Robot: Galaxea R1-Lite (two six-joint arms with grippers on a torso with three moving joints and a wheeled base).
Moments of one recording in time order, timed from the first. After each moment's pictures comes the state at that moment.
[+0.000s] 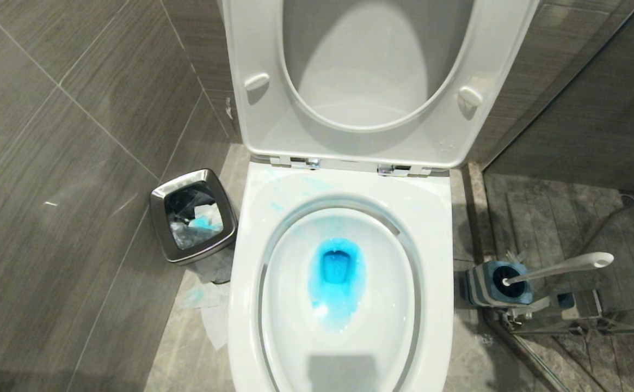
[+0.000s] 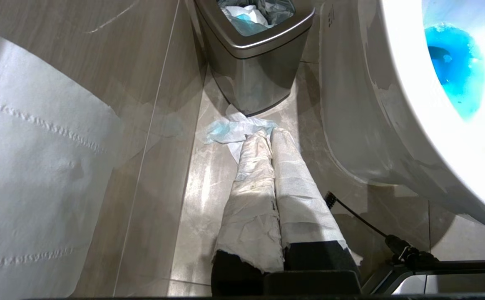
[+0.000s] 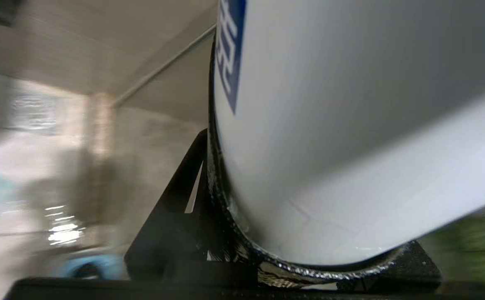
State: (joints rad) left arm 0.00 0.00 0.00 0.00 0.00 0.00; right arm 0.28 1.46 -1.58 -0.07 -0.87 -0.63
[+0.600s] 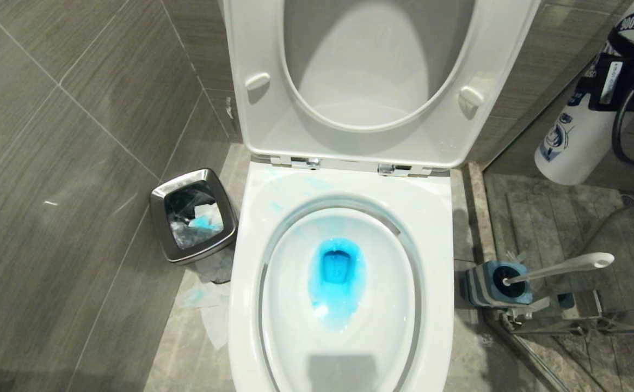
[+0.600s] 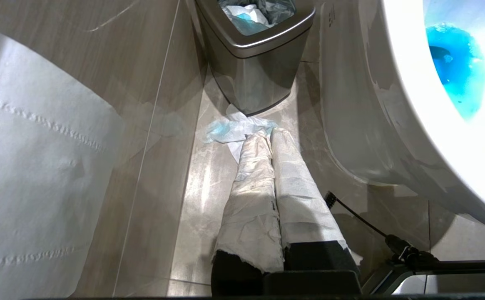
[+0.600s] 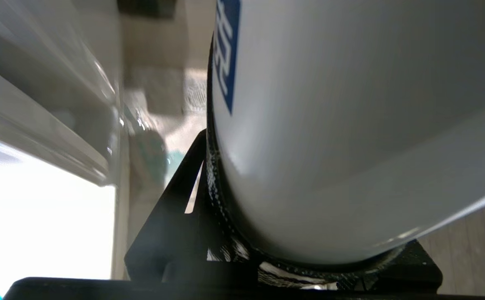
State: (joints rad) left arm 0.00 0.00 0.00 0.00 0.00 0.00; right arm 0.24 1.50 -1.51 0.12 -0.58 0.01
